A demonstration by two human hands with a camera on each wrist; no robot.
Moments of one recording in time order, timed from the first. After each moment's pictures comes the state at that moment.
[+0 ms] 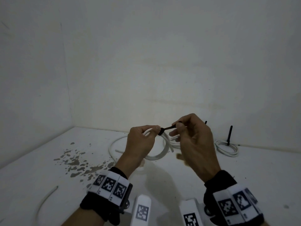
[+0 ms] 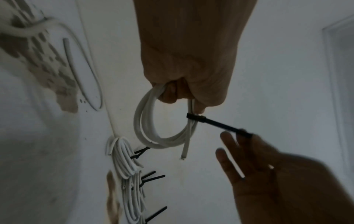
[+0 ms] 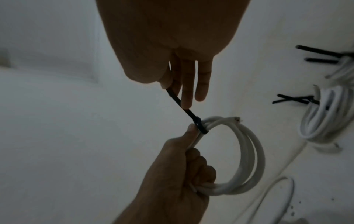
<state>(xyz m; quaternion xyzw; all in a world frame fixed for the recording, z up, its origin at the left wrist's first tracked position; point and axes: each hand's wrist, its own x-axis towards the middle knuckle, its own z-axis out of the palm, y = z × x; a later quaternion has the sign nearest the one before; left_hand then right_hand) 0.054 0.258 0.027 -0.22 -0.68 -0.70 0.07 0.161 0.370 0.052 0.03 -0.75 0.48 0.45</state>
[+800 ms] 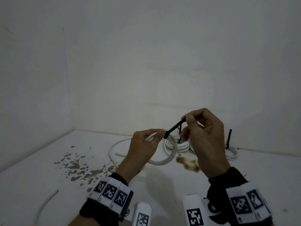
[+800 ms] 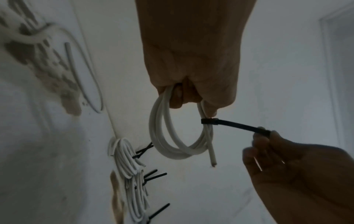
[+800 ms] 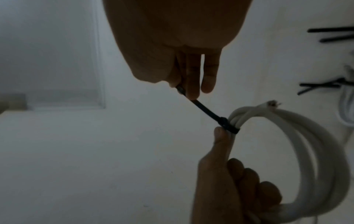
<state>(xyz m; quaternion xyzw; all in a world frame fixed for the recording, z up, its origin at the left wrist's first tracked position) 0.062 0.257 0.029 -0.27 -0.65 -0.71 0.03 0.169 0.371 0.080 0.01 -0.68 0.56 0.47</state>
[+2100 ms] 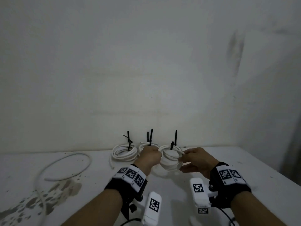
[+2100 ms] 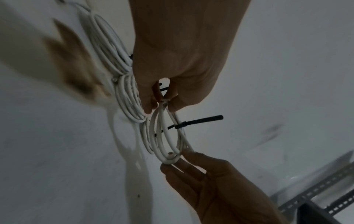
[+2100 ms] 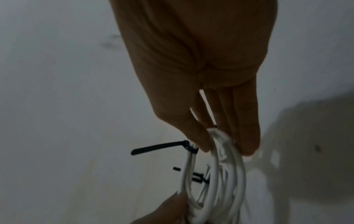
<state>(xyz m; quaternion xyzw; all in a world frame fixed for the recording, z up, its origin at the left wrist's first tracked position) 0.071 0.489 0.005 -0.26 -0.75 -0.56 -0.23 0.210 0.614 0.023 -0.32 -0.70 0.62 0.16</state>
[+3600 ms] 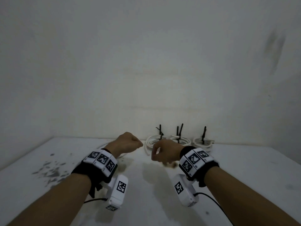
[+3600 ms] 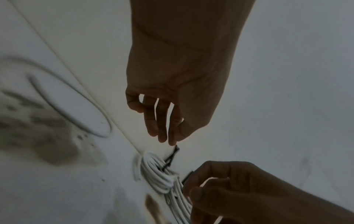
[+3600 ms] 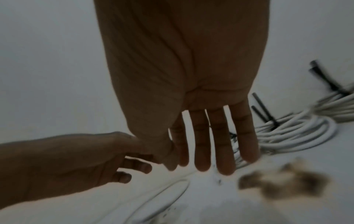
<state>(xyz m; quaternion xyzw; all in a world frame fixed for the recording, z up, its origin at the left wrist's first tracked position) 0.004 0.286 0.044 -0.29 -0.88 -0.37 -0.11 0.126 0.440 0.058 -0.09 -0.97 0.23 -0.05</state>
